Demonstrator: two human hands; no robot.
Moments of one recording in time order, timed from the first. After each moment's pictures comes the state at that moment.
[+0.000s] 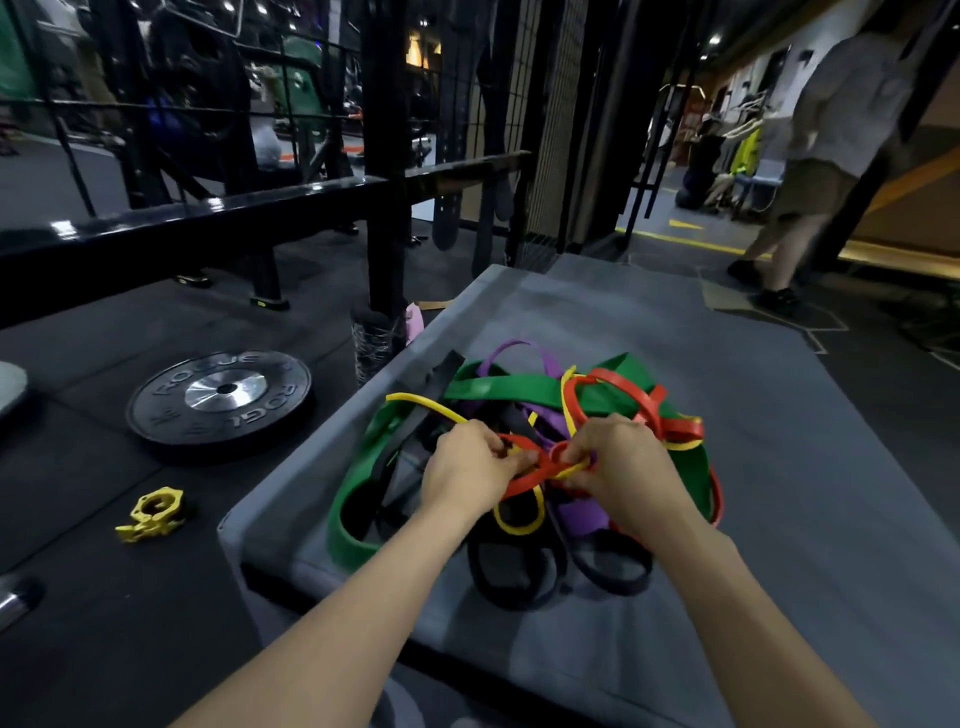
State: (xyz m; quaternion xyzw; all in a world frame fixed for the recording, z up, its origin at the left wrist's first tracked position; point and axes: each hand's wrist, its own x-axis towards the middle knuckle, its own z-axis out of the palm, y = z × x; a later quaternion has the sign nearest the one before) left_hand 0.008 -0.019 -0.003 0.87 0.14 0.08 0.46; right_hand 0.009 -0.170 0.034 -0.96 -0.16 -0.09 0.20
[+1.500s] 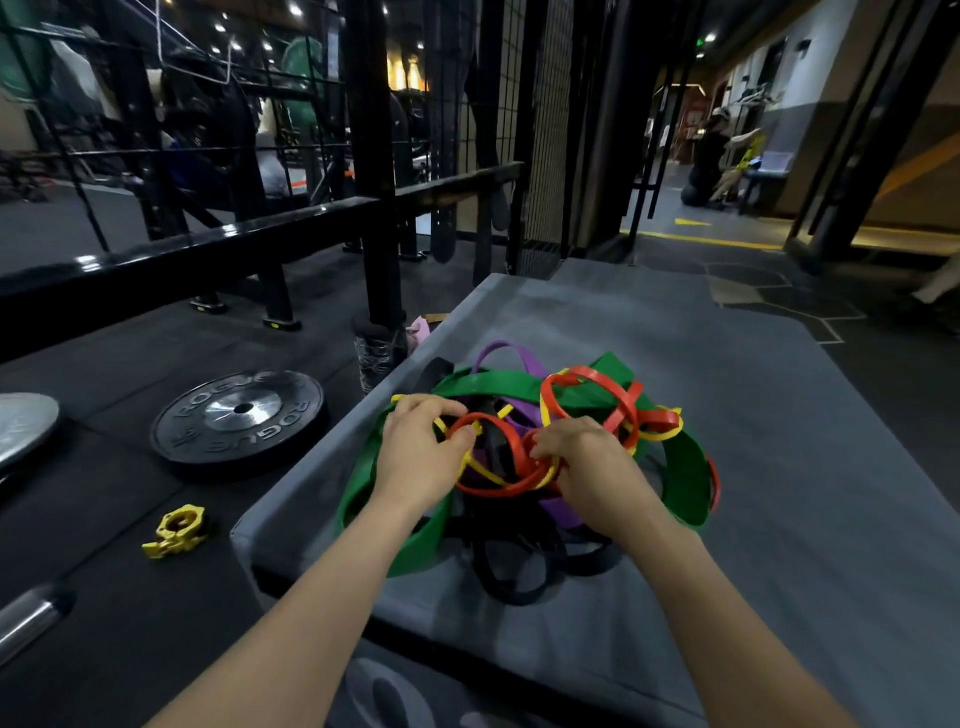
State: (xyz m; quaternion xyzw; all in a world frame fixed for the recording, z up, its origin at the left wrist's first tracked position) left_hand -0.013 0.013 0.020 0.88 0.09 0.19 0.43; right_hand 0.009 -0.165 0.021 -0.93 -0.26 -0.11 0.24
